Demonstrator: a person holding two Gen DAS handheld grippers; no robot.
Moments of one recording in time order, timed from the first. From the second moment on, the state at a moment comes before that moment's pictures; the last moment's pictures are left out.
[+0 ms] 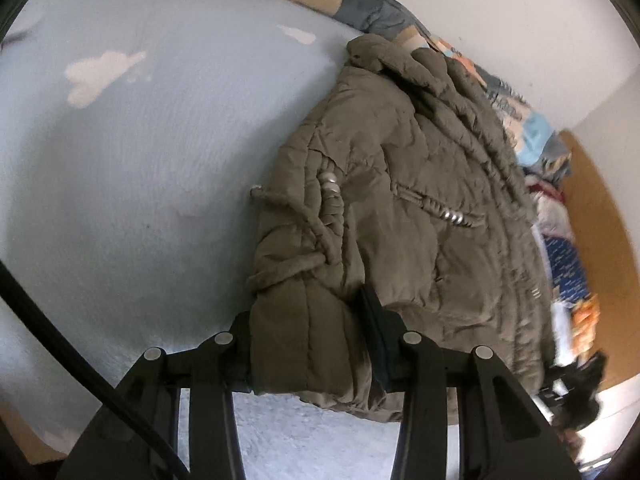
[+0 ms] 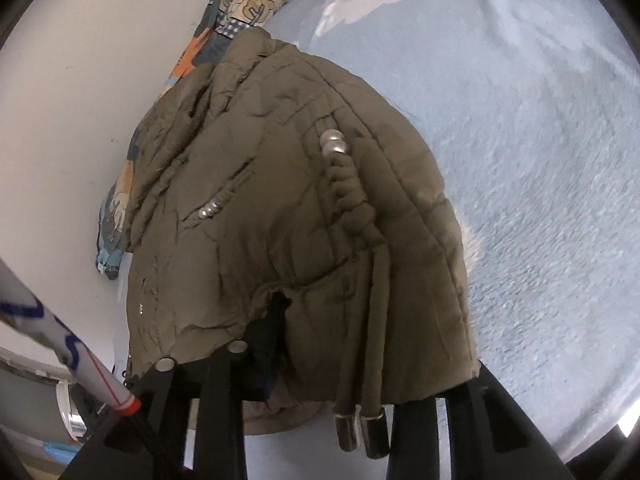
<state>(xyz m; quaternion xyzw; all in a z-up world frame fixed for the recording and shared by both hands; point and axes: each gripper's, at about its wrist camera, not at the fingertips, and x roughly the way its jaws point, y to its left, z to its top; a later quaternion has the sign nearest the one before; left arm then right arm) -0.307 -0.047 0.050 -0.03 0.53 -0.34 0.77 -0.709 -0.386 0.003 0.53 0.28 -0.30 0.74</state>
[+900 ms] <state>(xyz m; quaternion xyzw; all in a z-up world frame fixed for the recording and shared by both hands) -0.339 -0.044 0.093 0.04 0.45 -0.37 0.81 -0.729 -0.354 0.048 0.49 0.23 -0.30 0.78</state>
